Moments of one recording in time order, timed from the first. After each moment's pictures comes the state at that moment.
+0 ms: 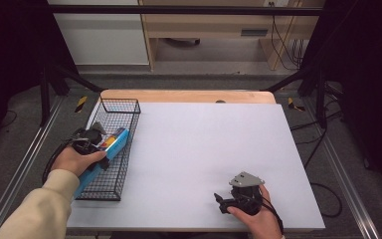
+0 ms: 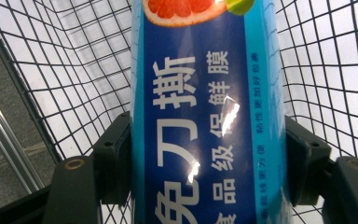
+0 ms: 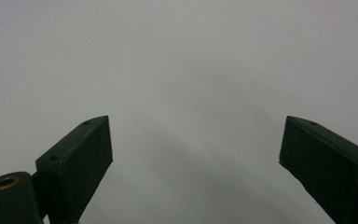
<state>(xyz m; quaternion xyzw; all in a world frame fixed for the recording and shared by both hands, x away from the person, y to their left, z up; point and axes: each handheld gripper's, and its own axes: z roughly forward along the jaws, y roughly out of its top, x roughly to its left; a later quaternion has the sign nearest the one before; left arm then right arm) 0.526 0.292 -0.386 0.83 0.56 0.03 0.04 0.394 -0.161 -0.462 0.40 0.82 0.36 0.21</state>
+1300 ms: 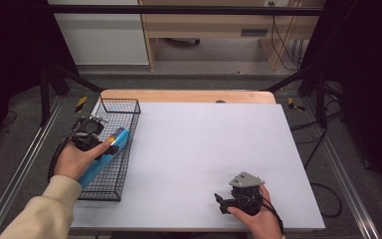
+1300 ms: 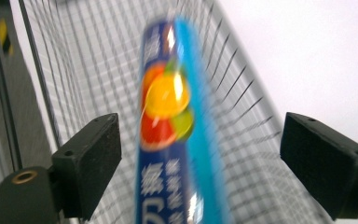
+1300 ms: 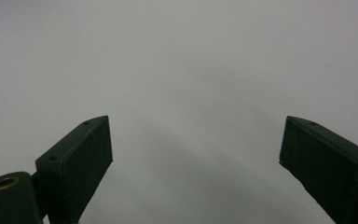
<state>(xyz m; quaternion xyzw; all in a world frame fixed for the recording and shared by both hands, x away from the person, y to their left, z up) 0.513 0.273 -0.349 0.82 0.50 0.18 0.22 0.394 -0.161 -0.462 0.40 0.82 0.36 0.21</state>
